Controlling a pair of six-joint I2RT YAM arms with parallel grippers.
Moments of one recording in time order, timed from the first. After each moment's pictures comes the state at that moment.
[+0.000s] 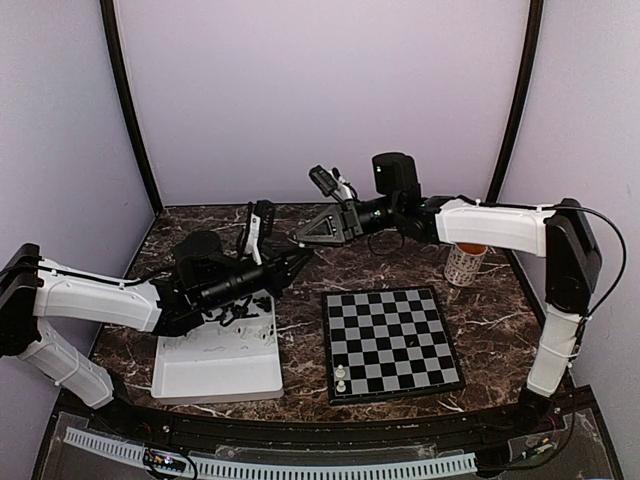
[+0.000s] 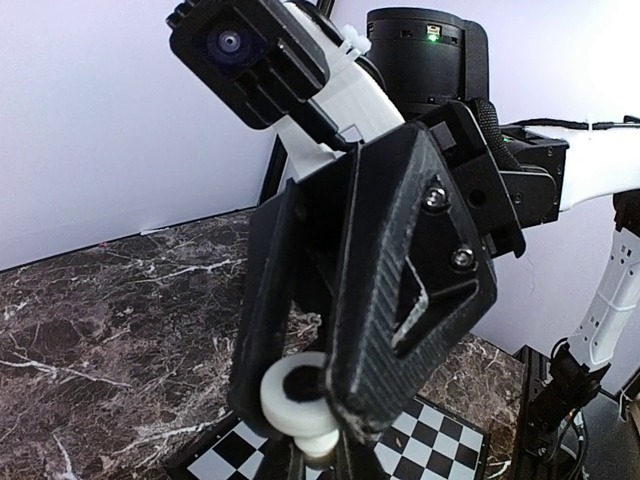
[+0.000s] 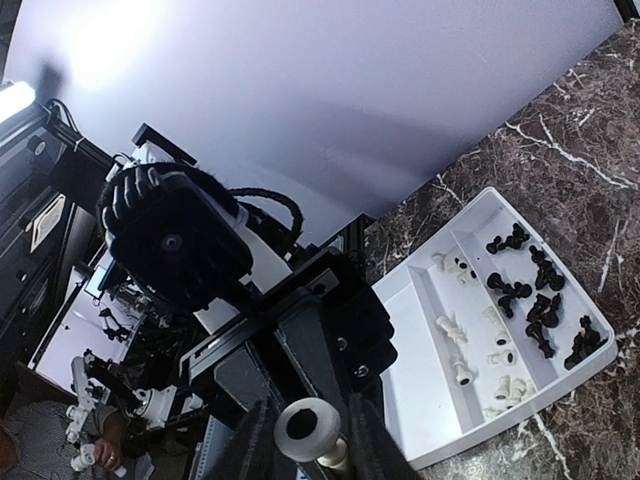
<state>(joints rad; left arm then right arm) -0.93 1.42 0.71 0.70 0.04 -0.30 0.73 1.85 1.44 0.15 -1.13 0.59</state>
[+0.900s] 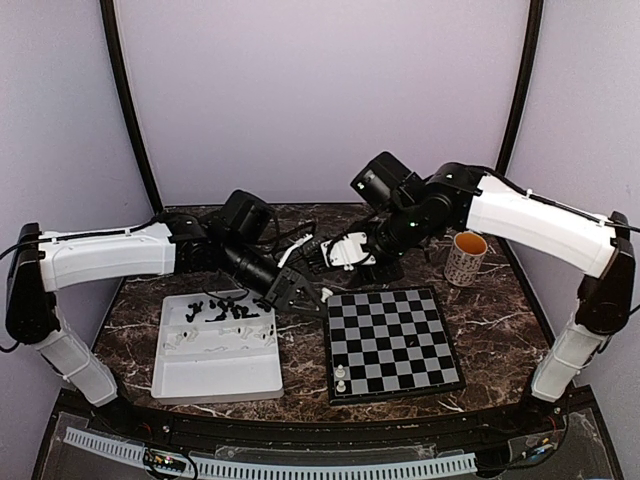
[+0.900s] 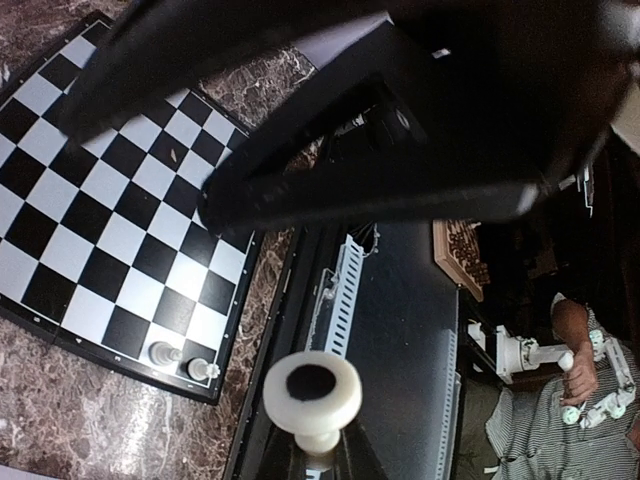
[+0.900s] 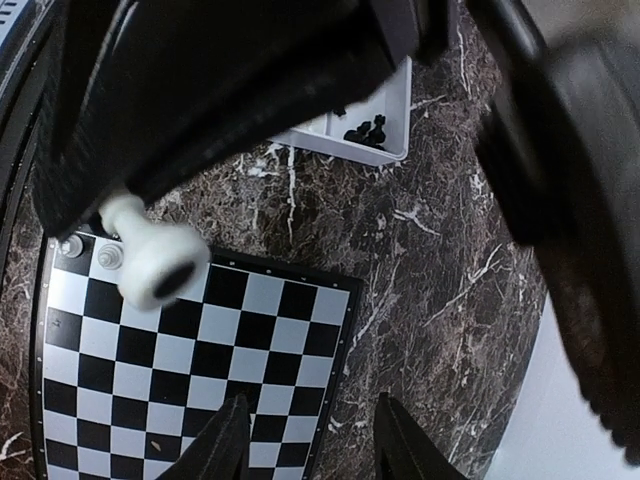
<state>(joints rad) -0.86 1.55 1.20 -0.41 0.82 -0.34 0.96 1.67 1.65 -0.98 -0.12 -0.98</state>
